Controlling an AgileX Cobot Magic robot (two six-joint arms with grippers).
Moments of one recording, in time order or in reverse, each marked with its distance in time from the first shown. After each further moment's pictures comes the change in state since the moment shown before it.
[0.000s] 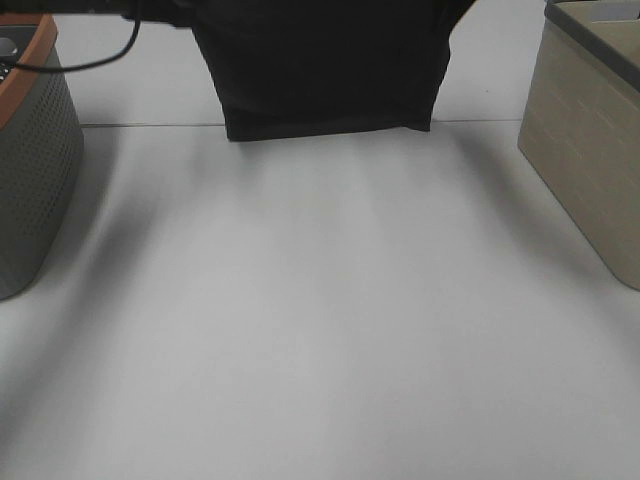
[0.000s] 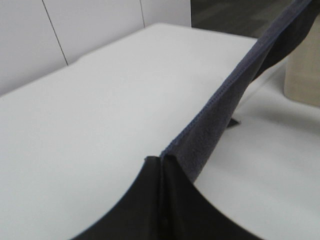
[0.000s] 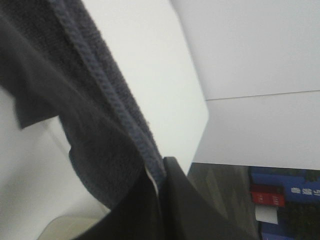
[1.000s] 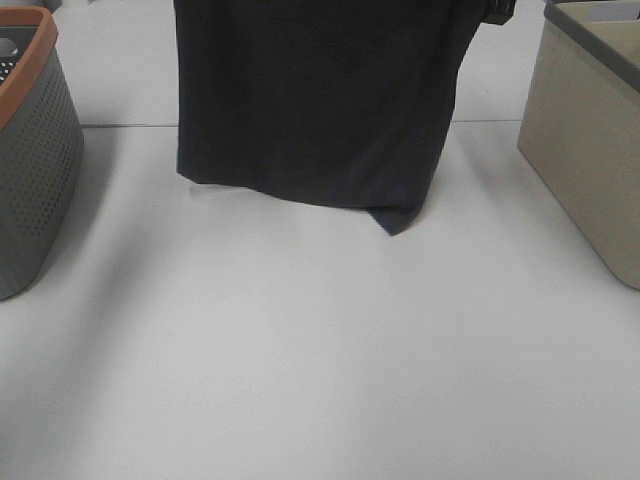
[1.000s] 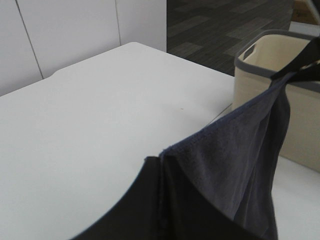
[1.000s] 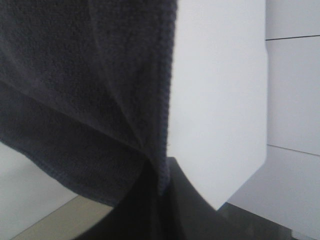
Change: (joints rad) left arm -0.046 -0.191 -0.083 0.359 0.047 -0.580; right arm -0.057 -0.114 -0.157 0.822 0.273 -0.987
